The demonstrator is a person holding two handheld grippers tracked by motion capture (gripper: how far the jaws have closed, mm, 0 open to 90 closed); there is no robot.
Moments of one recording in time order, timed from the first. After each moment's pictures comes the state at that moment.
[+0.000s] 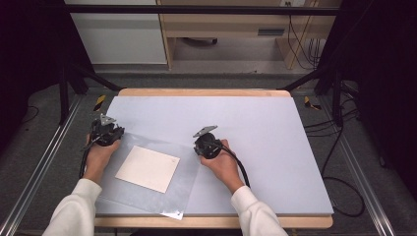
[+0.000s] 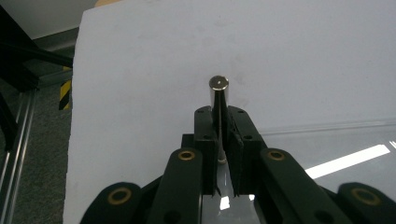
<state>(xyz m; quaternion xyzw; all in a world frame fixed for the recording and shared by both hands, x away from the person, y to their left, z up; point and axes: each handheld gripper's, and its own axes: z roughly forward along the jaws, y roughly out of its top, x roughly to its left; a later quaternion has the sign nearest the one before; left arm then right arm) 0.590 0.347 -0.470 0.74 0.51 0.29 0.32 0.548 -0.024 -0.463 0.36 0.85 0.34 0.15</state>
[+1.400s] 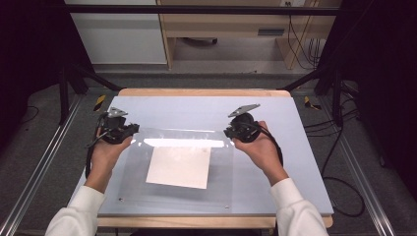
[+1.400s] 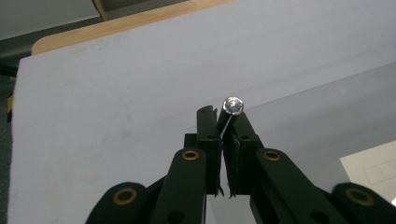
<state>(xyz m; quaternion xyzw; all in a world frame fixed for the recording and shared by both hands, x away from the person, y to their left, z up) 0.540 0.263 -0.376 0.77 0.48 0.23 0.35 0.536 -0.125 -0.361 0.38 0.84 0.34 0.18</state>
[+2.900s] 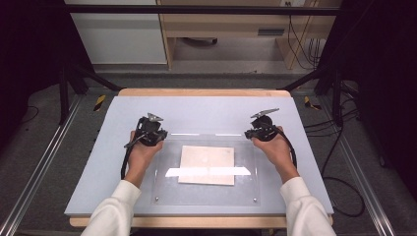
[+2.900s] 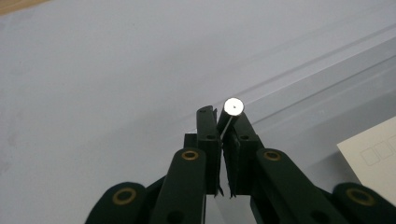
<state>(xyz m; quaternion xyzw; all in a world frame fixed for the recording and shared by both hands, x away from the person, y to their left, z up) 0.573 0.194 -0.434 0.80 0.47 0.21 0.31 0.584 -0.191 -0.432 0.46 0.81 0.32 0.16</state>
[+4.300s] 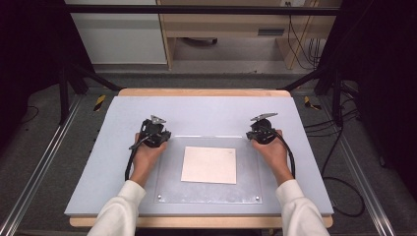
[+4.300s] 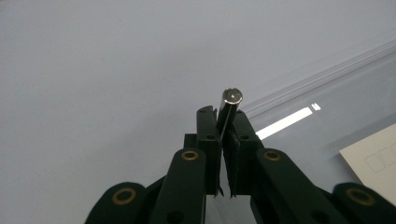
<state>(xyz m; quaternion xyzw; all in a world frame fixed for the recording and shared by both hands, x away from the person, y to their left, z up) 0.582 0.189 -0.457 0.79 0.47 0.21 0.33 0.586 -0.192 -0.452 0.48 0.80 0.31 0.19</state>
